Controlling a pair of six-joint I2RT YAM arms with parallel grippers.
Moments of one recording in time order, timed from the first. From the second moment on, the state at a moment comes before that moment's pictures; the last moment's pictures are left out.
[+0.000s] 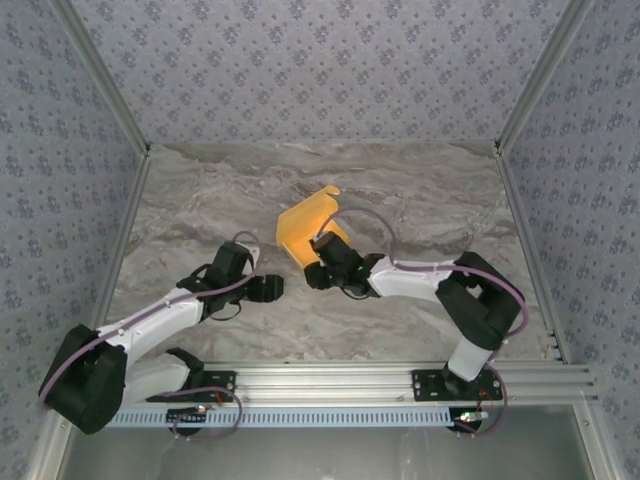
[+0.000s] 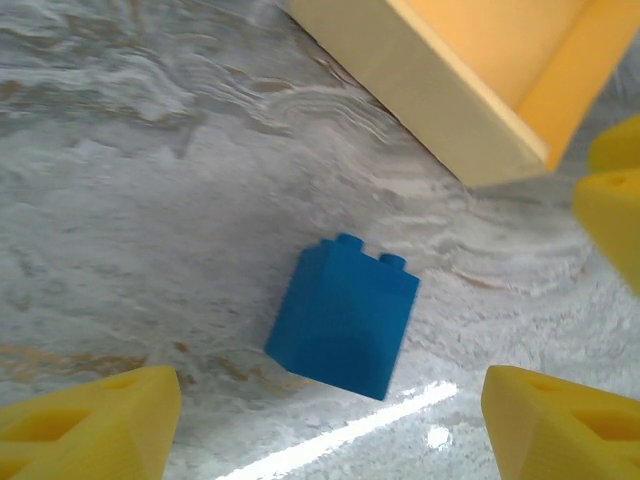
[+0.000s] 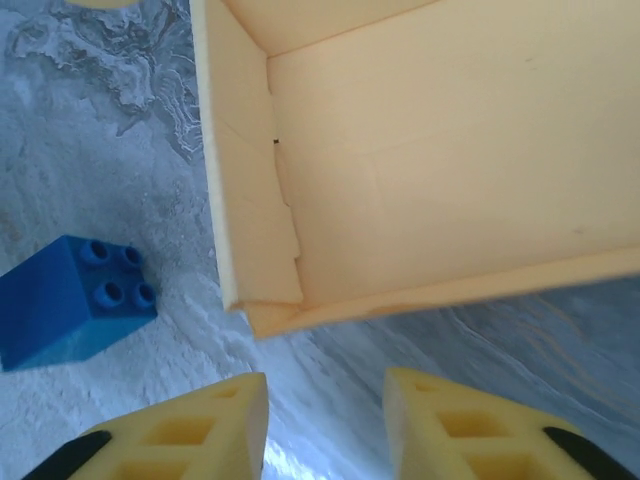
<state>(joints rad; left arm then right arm) -0.56 1.13 0.48 -0.24 0.13 -0.41 0.88 1.67 0.90 -0.09 0.05 0.47</state>
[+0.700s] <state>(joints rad) -0.68 1.40 0.60 -0.19 -0.01 -0.18 0.69 1.39 0.77 -0.26 0.11 0.45</state>
